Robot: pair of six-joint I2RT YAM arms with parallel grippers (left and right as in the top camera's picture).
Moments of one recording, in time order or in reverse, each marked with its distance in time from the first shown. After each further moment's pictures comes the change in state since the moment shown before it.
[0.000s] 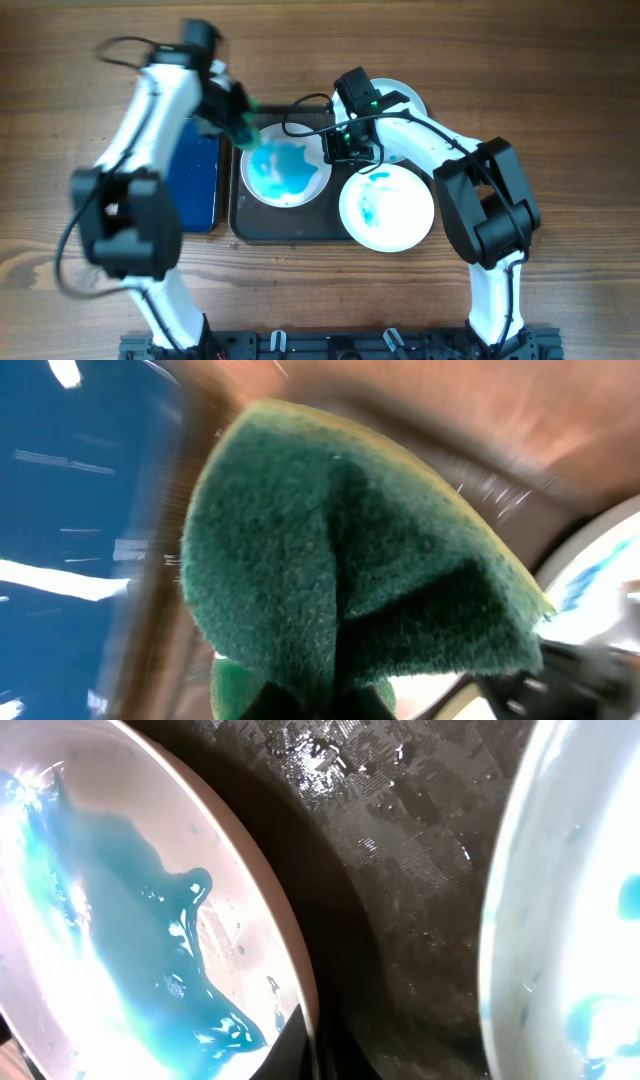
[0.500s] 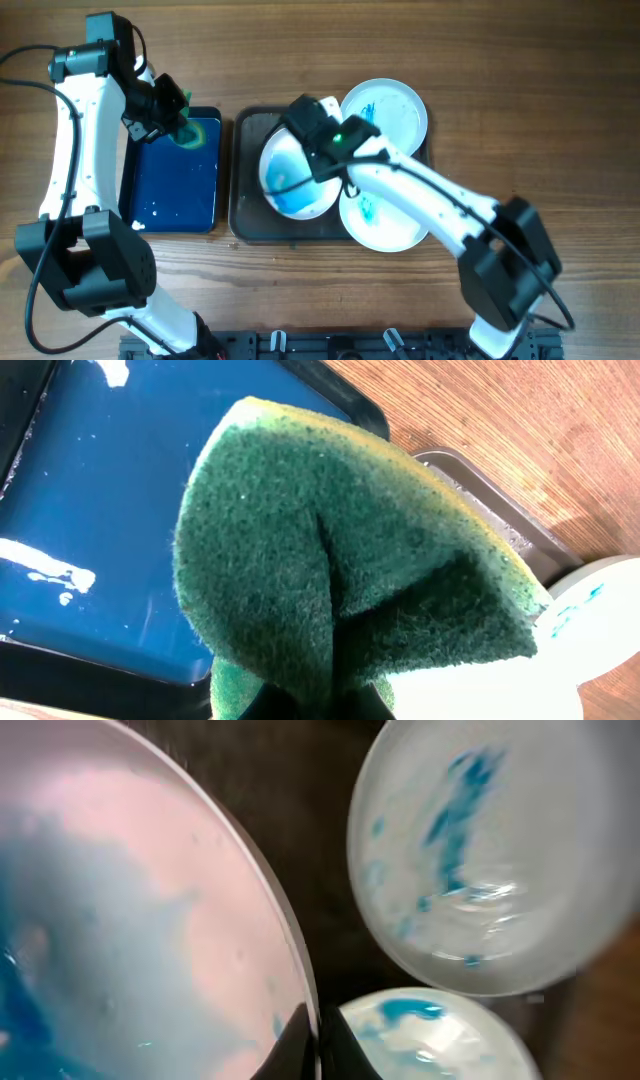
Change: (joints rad) left arm 0.211 -0.149 0.027 -0.144 -0.046 0.013; right arm 0.303 -0.267 0.019 -0.249 0.793 -0.010
